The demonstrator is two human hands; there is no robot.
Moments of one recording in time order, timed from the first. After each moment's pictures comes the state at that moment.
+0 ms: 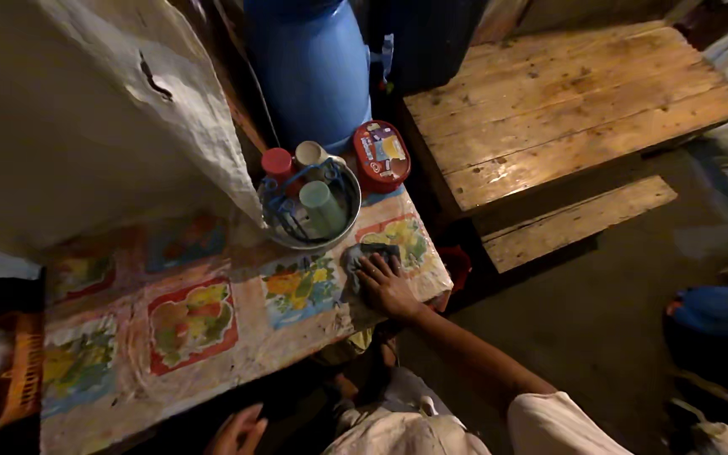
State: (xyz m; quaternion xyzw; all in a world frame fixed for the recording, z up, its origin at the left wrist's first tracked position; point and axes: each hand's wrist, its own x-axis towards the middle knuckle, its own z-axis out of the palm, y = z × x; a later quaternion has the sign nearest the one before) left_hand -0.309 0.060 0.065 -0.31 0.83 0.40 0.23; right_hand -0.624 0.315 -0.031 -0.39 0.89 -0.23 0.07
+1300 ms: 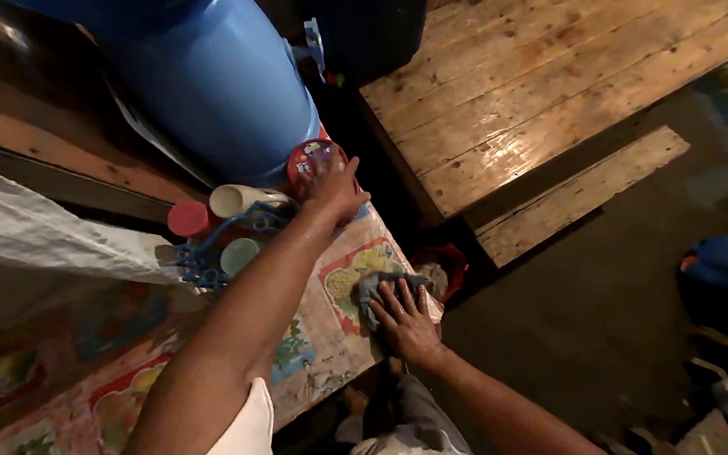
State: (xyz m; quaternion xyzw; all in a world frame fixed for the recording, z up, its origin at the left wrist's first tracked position) left_hand -0.876 0.183 0.066 -0.02 0.98 0.11 0.18; right_hand -0.639 0.389 -0.036 -0.31 0.93 -0.20 0.00
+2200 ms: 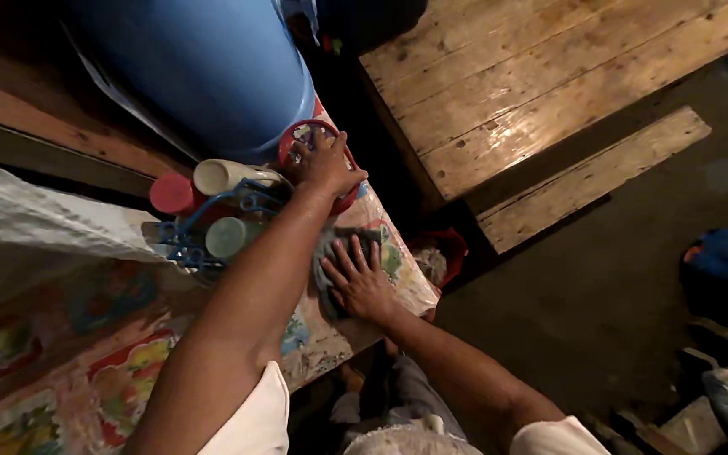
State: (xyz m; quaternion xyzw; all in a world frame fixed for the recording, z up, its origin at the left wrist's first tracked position) left_hand -0.875 0.187 0.059 -0.11 0.97 0.12 0.19; right_hand -0.679 0.313 -0.048 -0.36 0.91 -0.19 0.06
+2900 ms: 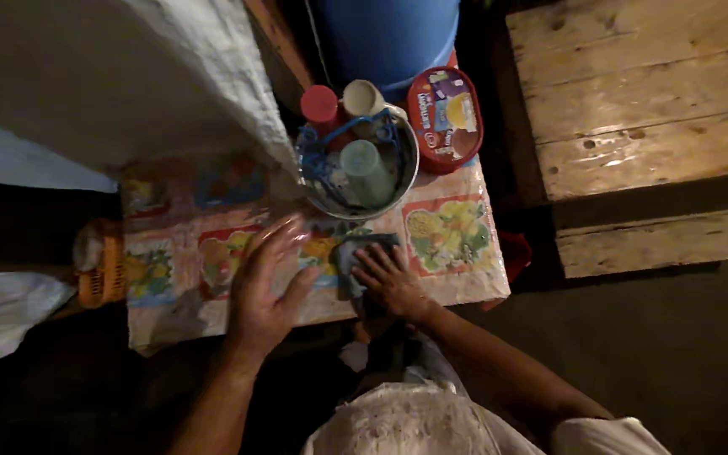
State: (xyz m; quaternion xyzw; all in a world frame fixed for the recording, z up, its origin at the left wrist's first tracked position) left_hand -0.519 0.061 0.137 -0.09 0.89 0.42 -0.16; right_hand -0.608 0.269 -0.039 -0.52 0.80 -0.26 0.14
